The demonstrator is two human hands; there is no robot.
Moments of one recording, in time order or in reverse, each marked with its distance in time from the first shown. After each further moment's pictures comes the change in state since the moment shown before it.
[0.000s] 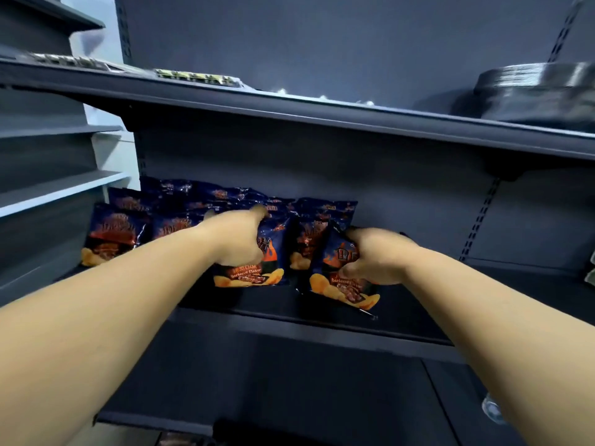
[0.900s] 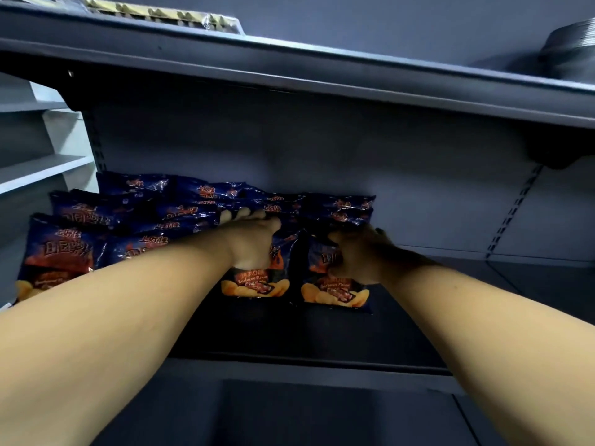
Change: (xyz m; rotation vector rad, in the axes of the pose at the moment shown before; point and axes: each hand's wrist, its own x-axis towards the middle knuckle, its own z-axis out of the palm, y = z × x) left_hand 0.124 -0.043 0.051 0.179 -0.169 0.115; right_hand 0.127 -0.009 0.056 -0.104 -0.067 0.022
